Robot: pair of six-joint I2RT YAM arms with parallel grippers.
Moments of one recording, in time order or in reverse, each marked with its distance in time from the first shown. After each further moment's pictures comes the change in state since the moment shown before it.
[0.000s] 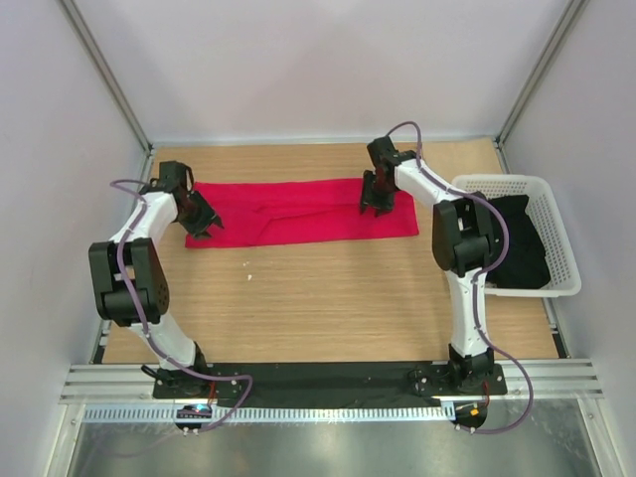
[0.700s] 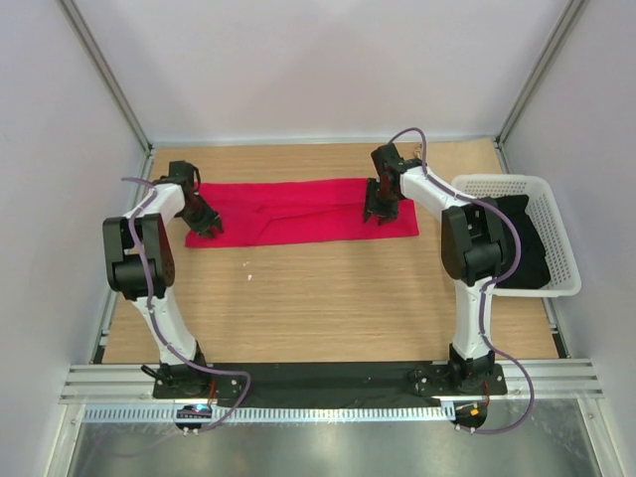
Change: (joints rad) left arm 0.000 0.216 0.105 0.013 -0.042 0.009; right arm -0.005 -0.131 -0.201 0.048 -0.015 -0.015
